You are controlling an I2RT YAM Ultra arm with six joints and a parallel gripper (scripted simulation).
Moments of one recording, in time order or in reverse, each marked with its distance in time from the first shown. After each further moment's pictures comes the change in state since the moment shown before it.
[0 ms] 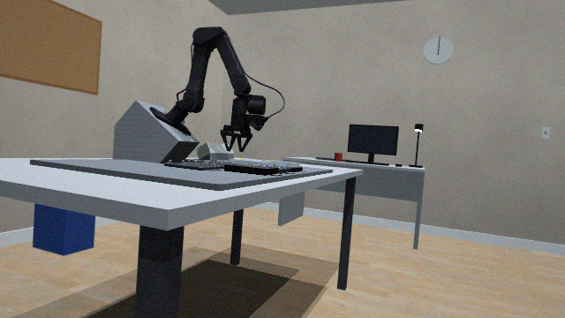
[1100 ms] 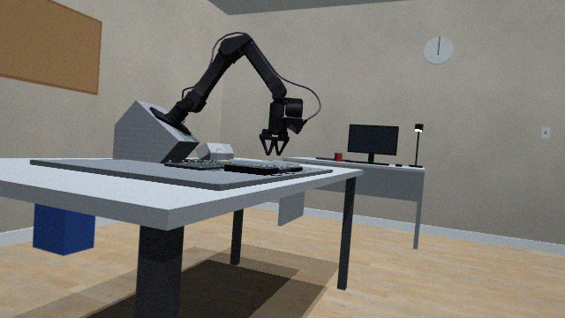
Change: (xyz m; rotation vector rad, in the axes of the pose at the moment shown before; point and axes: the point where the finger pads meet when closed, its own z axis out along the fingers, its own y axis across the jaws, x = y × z) arm -0.144 0.053 -0.002 -0.014 -0.026 0.011
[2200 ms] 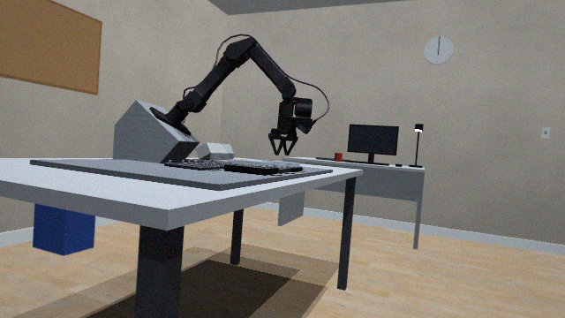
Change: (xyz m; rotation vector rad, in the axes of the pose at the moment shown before) arm -0.031 0.011 -0.004 0.008 0.014 0.003
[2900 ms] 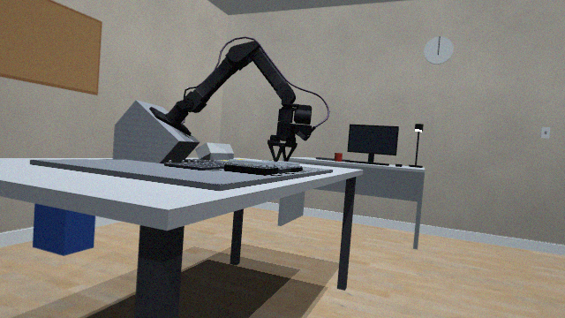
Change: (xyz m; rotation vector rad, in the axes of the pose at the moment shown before) arm 0.001 -0.001 0.025 0.003 0.007 0.001
